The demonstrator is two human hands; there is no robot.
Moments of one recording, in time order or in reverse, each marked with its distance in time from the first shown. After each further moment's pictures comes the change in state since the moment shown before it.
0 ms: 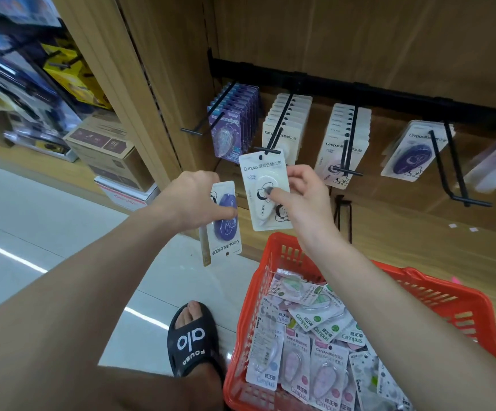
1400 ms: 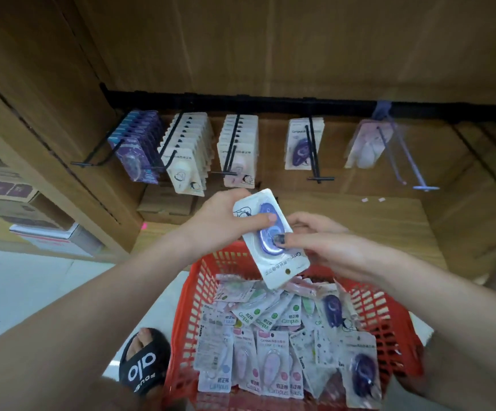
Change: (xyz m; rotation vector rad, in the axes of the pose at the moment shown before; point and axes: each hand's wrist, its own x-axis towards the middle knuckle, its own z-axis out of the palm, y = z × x) left_hand -0.031 0.169 0.080 -0.578 -0.223 0.343; right_hand -0.083 -0.021 -0.201 -0.113 -0.334 0.343
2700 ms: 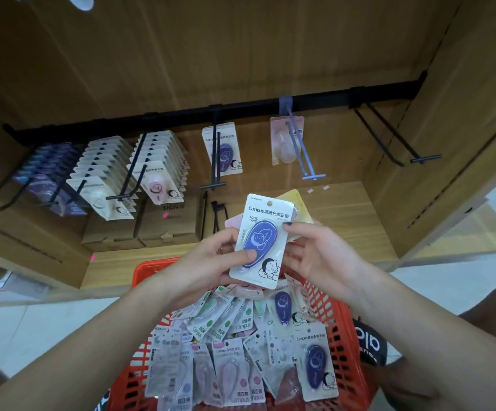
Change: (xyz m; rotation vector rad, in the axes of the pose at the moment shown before) left_hand 0.007 0.021 0.120 -0.477 -0.300 -0.272; right_hand -0.052 0.065 -0.082 0.823 0.291 -0.061
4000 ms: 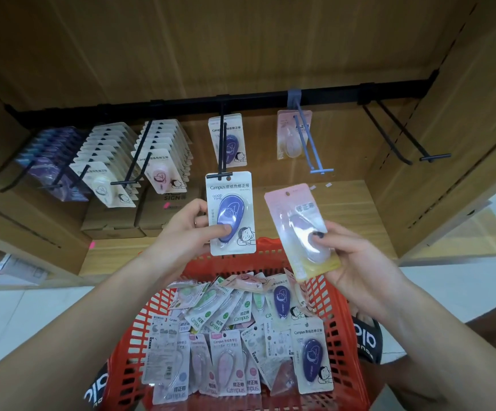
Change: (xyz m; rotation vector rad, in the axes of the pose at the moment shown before) left_hand -0.003 0.009 -0.027 0.089 0.276 0.147; right_hand -0.037 -0.004 -0.028 -0.010 -0.032 -0.045
